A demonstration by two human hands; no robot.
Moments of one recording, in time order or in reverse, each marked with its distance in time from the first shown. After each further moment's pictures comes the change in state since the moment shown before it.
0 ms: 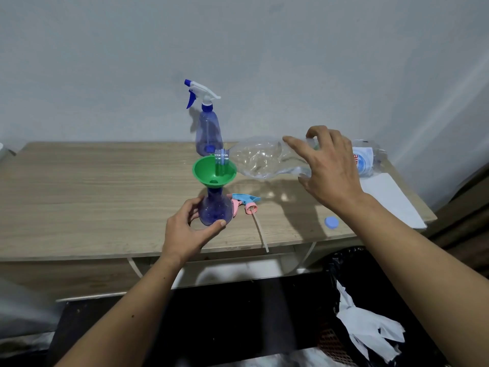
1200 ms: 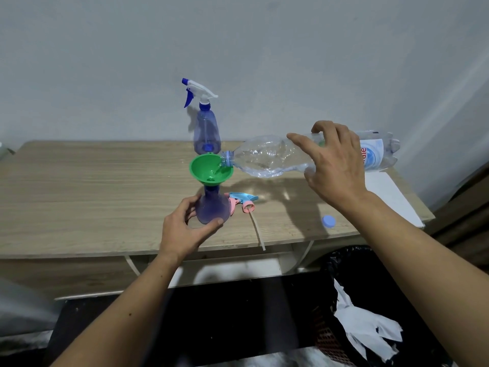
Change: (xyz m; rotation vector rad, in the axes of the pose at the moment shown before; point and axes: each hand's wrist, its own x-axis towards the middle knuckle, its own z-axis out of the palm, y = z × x) left_hand -0.001 0.001 0.002 -0.016 -0.004 -0.004; right_hand -0.002 0.012 -0.005 -0.057 0.063 0.027
